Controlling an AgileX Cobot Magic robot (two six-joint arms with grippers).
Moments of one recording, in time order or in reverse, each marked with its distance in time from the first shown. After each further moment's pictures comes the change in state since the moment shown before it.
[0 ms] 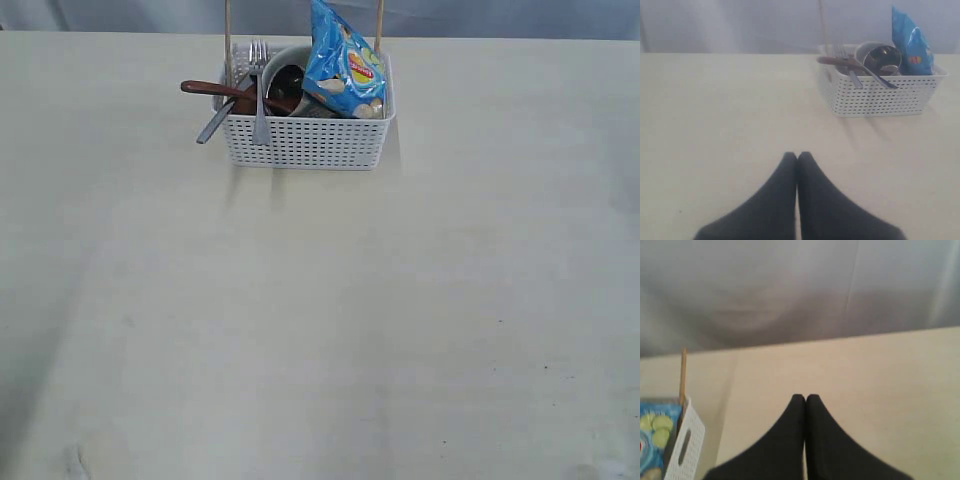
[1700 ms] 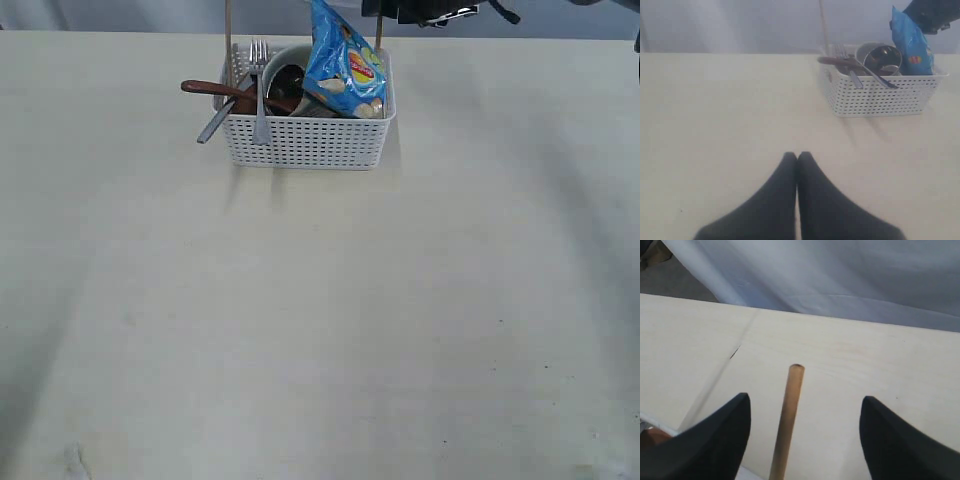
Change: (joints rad) left arm 0.000 0.000 0.000 0.000 0.000 0.000; right arm 0.116 1.069 -0.934 0.979 0.192 -0.867
